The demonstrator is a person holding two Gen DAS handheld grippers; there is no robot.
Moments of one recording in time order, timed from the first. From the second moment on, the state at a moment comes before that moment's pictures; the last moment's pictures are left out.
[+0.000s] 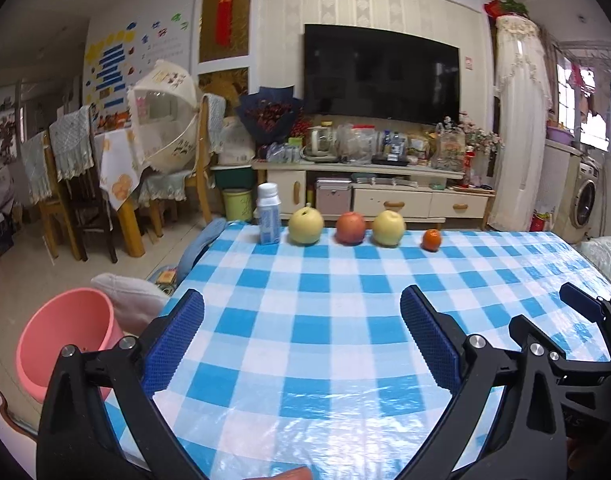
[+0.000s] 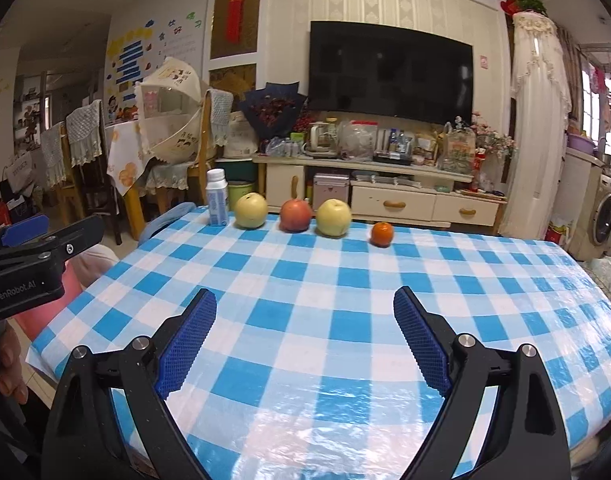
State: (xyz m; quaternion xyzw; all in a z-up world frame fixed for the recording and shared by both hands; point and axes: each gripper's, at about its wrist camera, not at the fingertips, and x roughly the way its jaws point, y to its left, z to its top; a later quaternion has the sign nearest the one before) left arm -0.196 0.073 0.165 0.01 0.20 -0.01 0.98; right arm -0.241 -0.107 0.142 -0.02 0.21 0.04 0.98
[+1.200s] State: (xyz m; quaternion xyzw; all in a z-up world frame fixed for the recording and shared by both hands) left arm -0.267 0.011 0.208 0.04 0.14 -0.05 0.99; right arm -0.337 -0.158 0.193 -0.03 0.13 -0.05 0.99
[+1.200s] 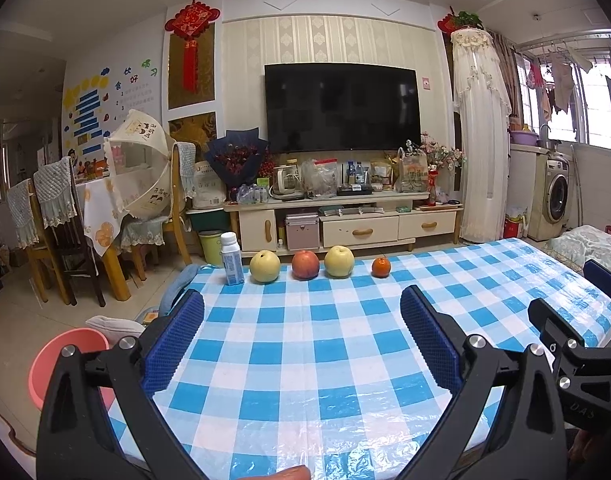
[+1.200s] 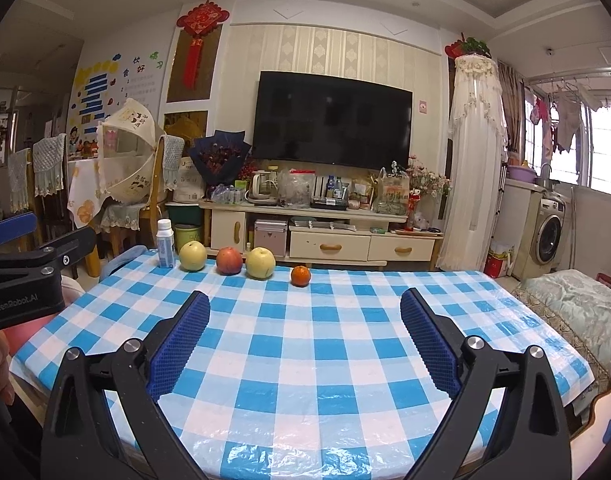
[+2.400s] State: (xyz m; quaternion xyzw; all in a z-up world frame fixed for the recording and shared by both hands) left arm -0.246 0.017 0.197 0.04 0.16 -0.04 0.99; right arm -0.333 -0.162 0.189 -0.03 0.14 -0.05 0.99
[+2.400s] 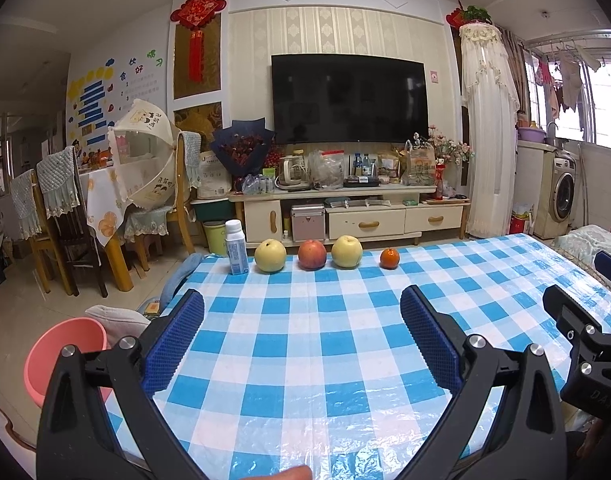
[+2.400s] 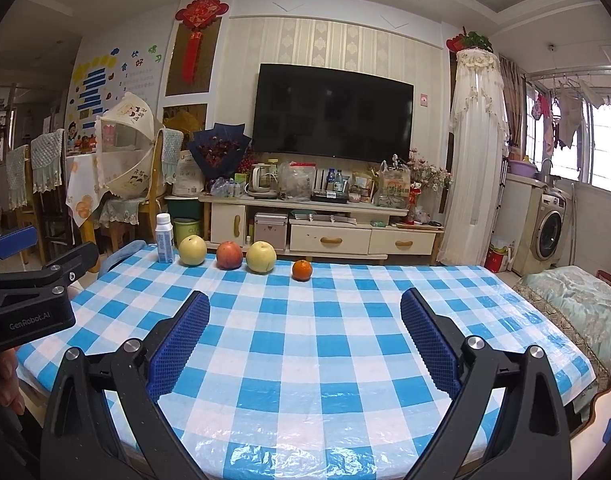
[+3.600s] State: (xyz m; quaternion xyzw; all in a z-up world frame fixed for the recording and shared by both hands) left arm -0.197 0.019 0.162 0.05 0.18 -0.03 0.98; right arm -0.283 -0.142 0.162 -0.04 0.16 -0.03 0.99
